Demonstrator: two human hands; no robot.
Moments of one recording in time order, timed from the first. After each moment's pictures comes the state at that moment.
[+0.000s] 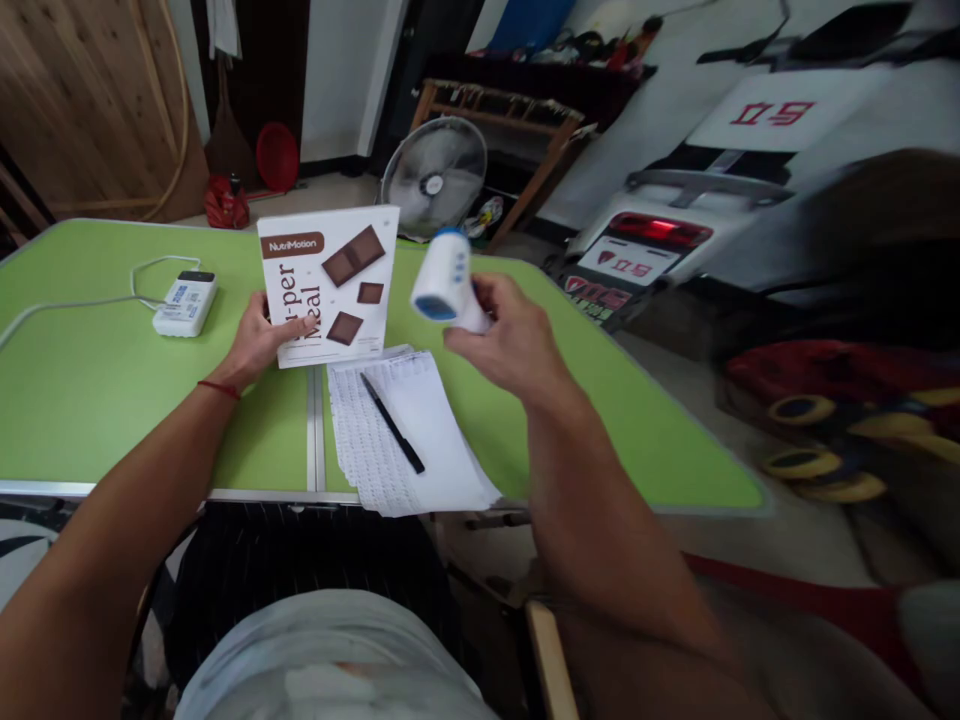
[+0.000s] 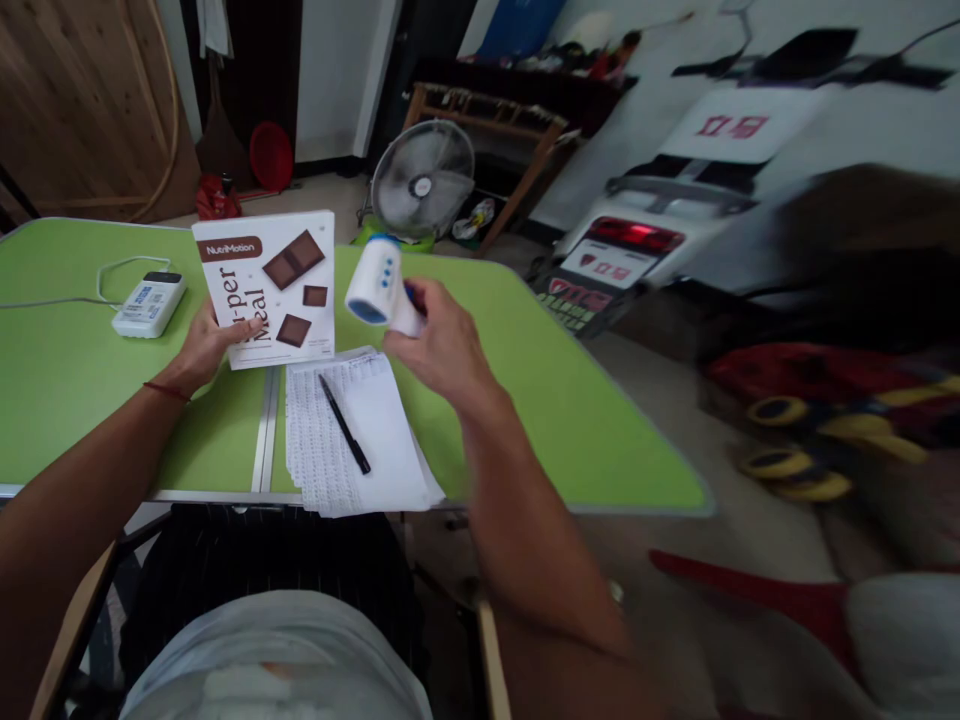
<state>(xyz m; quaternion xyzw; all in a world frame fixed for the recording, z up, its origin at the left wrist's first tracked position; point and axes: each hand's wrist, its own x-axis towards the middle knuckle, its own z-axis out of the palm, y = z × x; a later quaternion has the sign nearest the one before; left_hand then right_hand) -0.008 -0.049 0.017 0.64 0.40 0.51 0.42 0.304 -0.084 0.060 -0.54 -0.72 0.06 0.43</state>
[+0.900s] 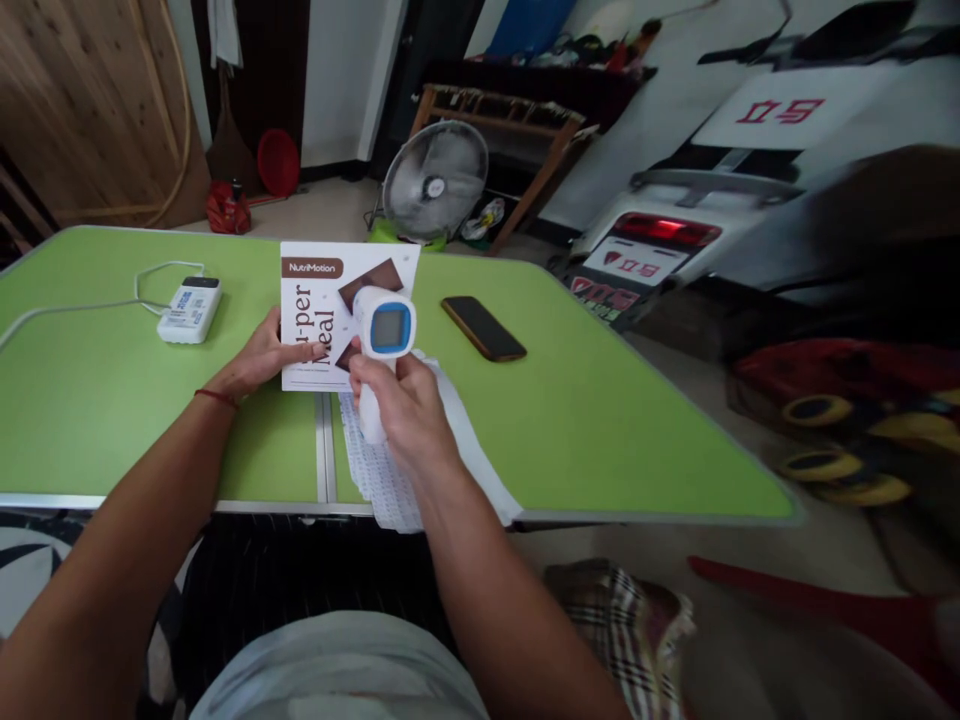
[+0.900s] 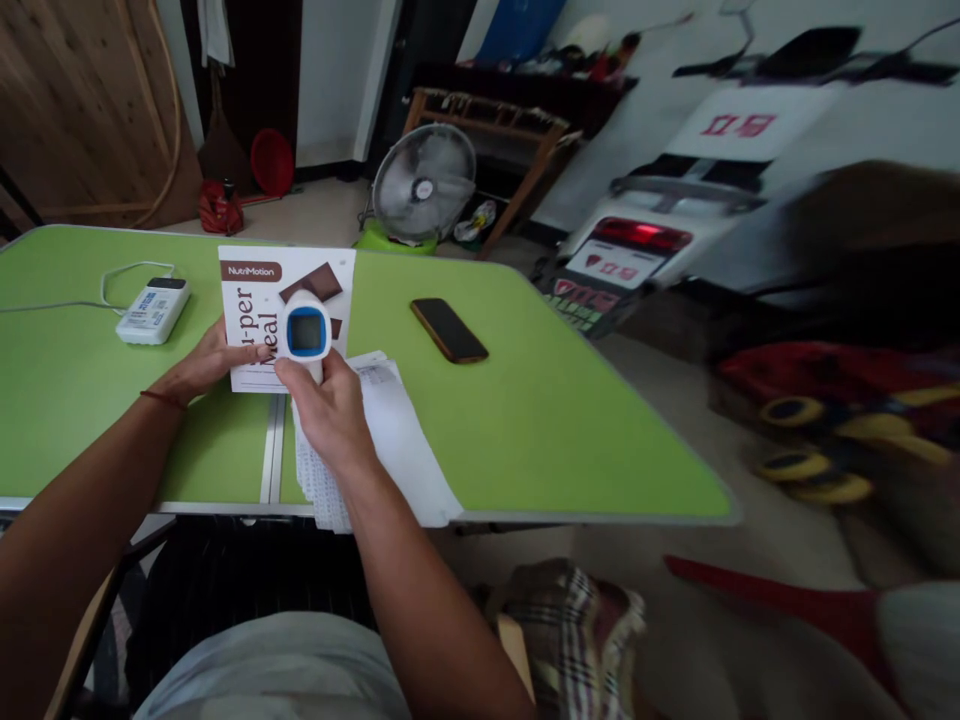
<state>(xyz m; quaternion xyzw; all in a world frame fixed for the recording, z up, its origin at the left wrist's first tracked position) -0.008 -0.065 0.033 0.63 0.33 0.47 0.52 0.170 -0.152 0.053 -0.45 -0.47 0.50 0.58</state>
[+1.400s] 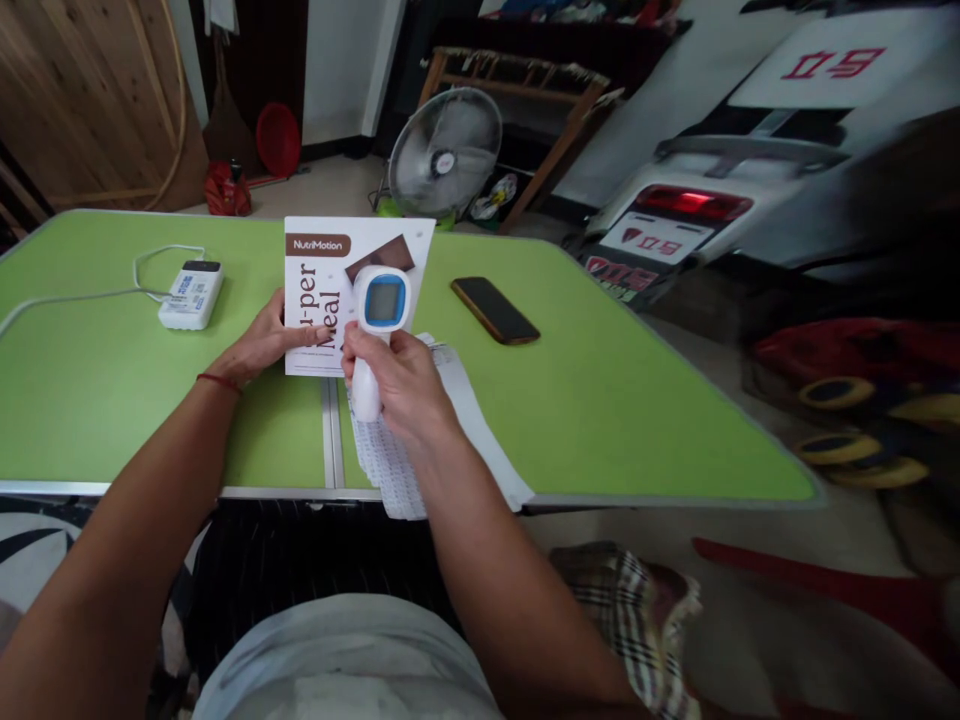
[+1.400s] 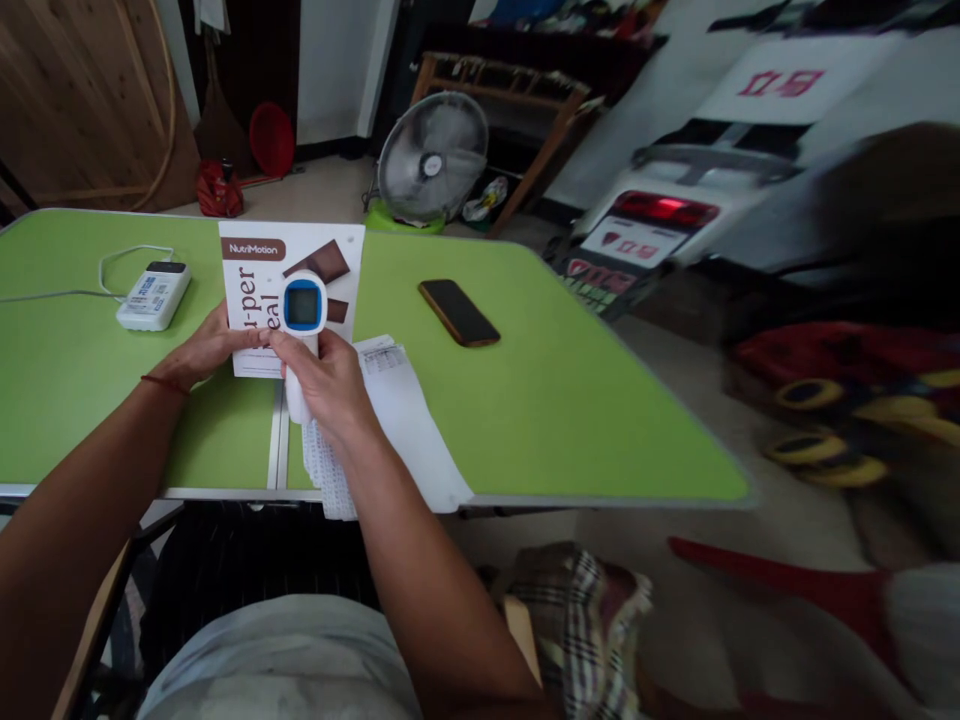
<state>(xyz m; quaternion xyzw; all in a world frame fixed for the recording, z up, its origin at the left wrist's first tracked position) -0.010 -0.059 0.028 0.64 0.30 0.46 0.53 0.164 -0.142 0.053 -0.43 -0.48 0.53 0.56</state>
